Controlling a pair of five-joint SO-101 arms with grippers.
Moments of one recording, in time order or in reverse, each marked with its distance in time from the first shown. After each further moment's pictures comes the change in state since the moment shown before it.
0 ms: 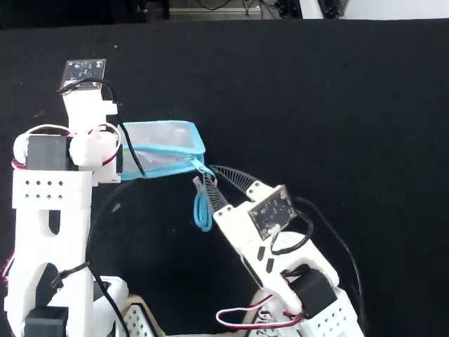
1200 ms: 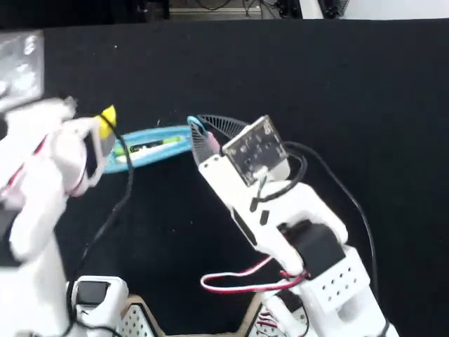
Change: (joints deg) left arm -0.1 -11.3 -24.7 0.5 0.4; right arm 0.4 41.5 -41.0 0.3 6.1
